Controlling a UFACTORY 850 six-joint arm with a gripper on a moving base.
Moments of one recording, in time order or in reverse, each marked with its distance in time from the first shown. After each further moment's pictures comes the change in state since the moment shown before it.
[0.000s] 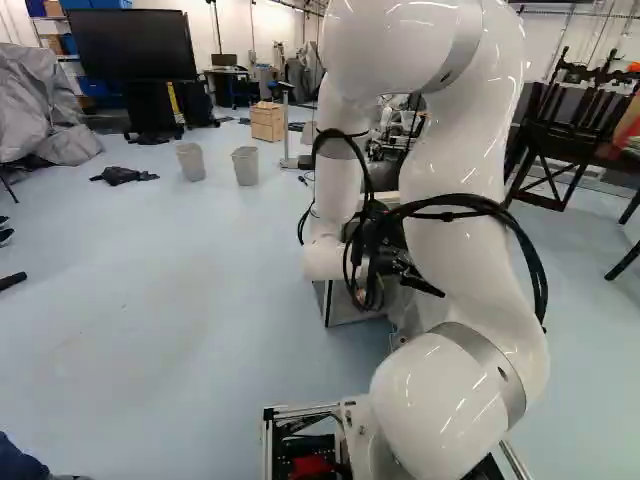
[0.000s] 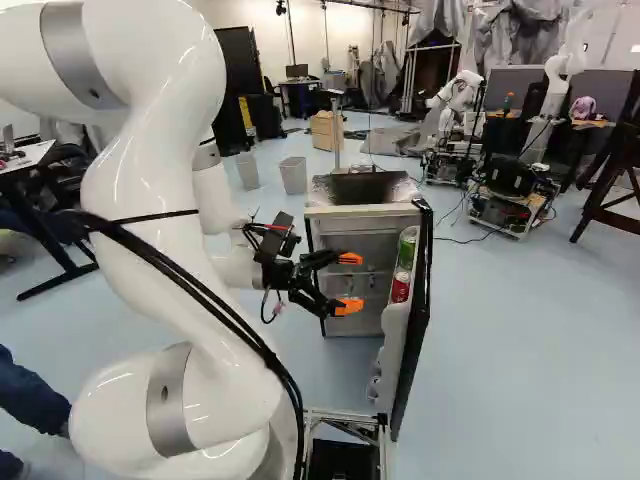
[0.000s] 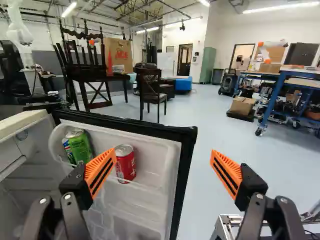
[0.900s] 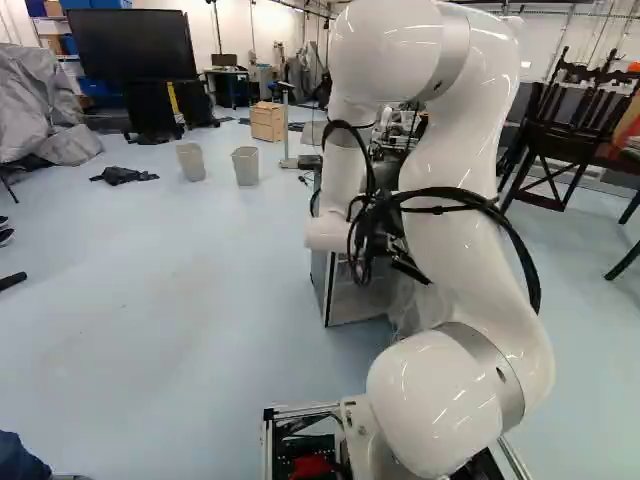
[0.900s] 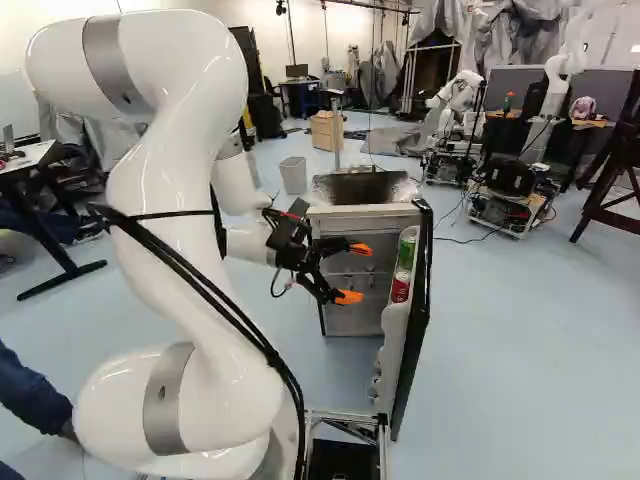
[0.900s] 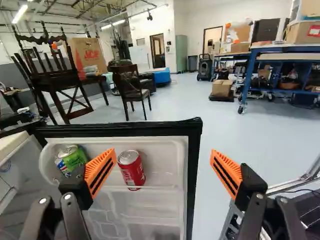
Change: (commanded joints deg) arm -7.3 -2.7 -10.9 4.2 -0.5 0.0
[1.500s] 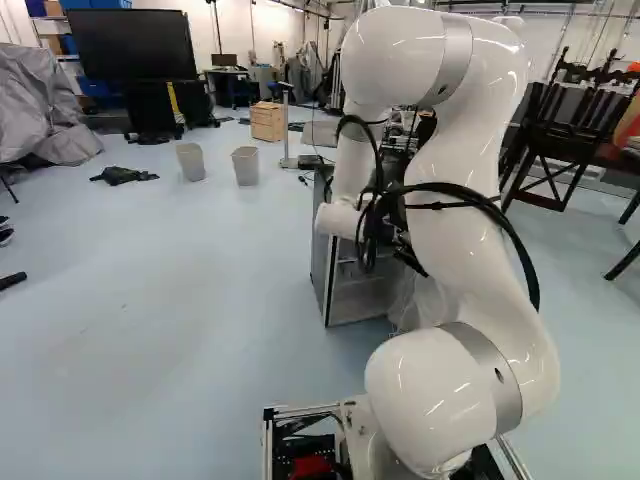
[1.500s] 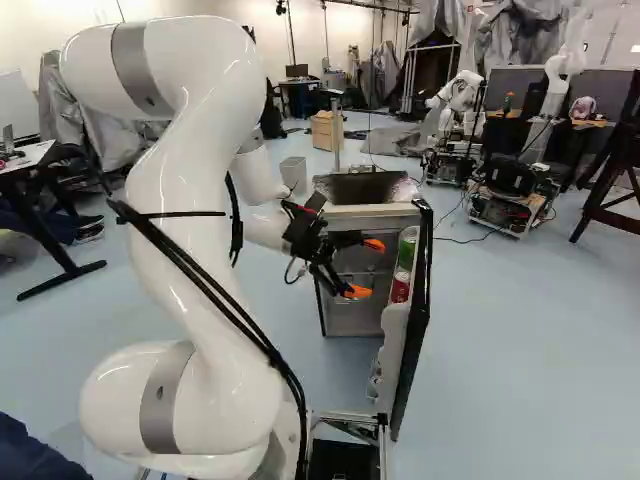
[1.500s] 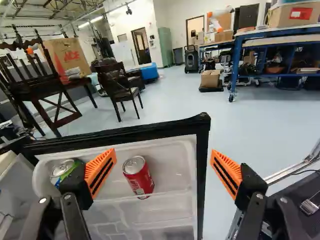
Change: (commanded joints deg) arm -5.9 -1.7 -5.8 0.0 -1.1 0.0
